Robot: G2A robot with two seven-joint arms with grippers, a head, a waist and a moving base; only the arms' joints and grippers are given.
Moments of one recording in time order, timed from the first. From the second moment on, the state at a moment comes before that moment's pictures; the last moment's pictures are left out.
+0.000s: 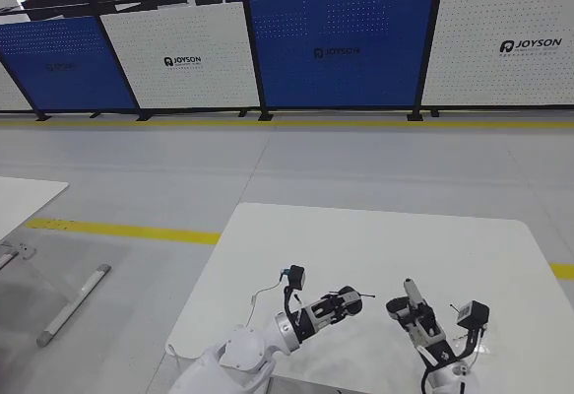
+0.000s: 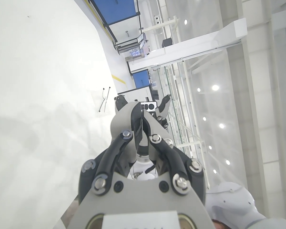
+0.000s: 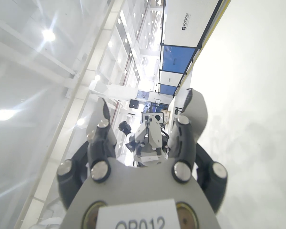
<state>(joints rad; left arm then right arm) 1.45 -1.18 -1.03 -1.63 -0.27 -0.24 -0.38 -1.67 -1.19 1.19 -1.77 0.30 -0.25 0.09</state>
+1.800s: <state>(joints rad) 1.58 -1.16 -1.11 -1.88 -0.23 -0.34 -0.34 -1.69 -1.19 1.24 -1.78 0.36 -0.27 0.09</state>
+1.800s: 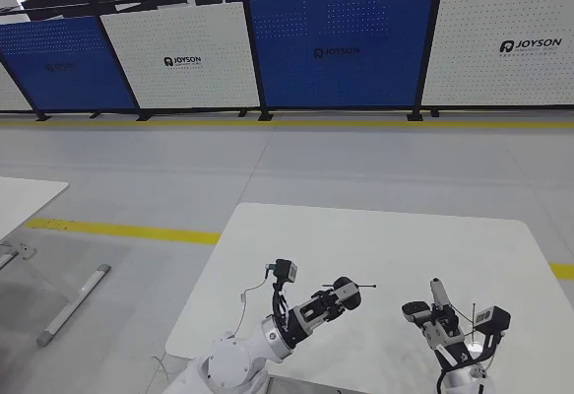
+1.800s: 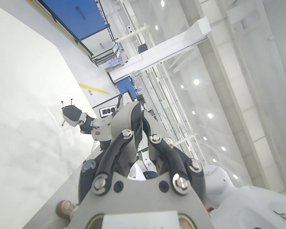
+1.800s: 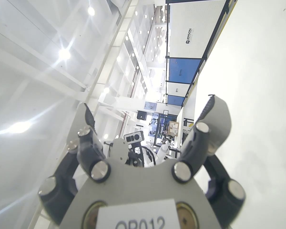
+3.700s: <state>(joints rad) 1.58 -1.16 -1.09 -1.90 -0.24 -0.30 -0.37 -1.69 -1.19 1.24 -1.78 0.36 -0.27 0.09</state>
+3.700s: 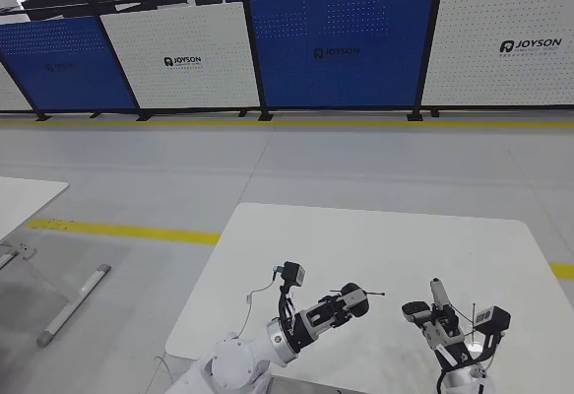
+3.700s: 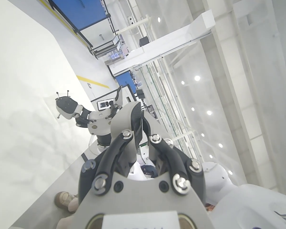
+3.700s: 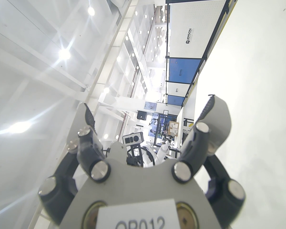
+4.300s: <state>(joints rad) 1.52 -1.18 -1.02 -1.77 -0.23 -0.25 -0.29 -1.69 -1.19 1.24 -1.78 0.36 -0.27 0.09</state>
